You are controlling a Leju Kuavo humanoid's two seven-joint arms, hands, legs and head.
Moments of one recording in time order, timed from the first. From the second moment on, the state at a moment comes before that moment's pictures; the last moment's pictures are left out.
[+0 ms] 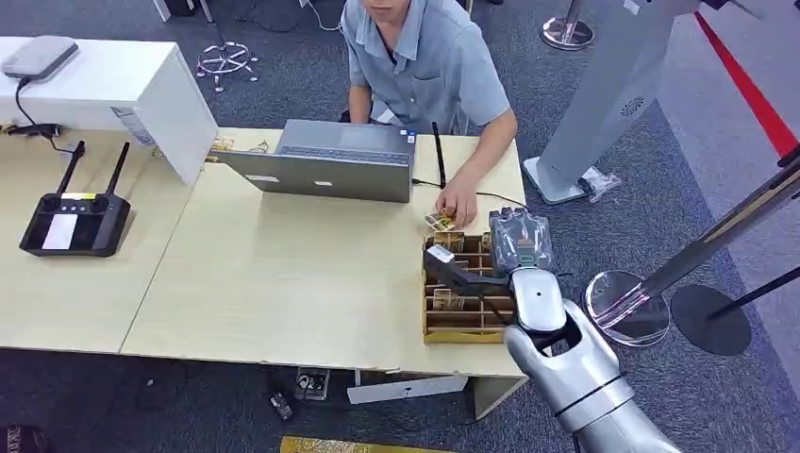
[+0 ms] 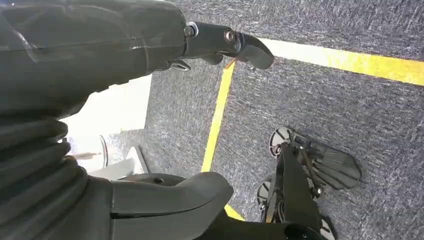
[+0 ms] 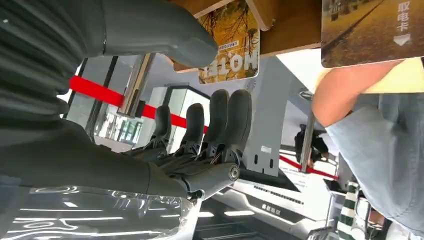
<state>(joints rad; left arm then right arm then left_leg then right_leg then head) -0.08 -0.01 -0.53 -0.27 0.92 0.35 0.02 -0.54 -0.09 0.77 -1.22 1.17 0.06 0.35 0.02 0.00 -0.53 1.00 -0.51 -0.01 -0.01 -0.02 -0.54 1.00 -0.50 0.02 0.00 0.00</state>
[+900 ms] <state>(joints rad) -0.08 -0.01 -0.53 -0.27 0.92 0.34 0.02 -0.54 -0.09 0.77 -1.22 1.17 0.07 0.35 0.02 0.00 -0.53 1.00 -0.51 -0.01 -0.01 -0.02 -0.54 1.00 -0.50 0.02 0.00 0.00</state>
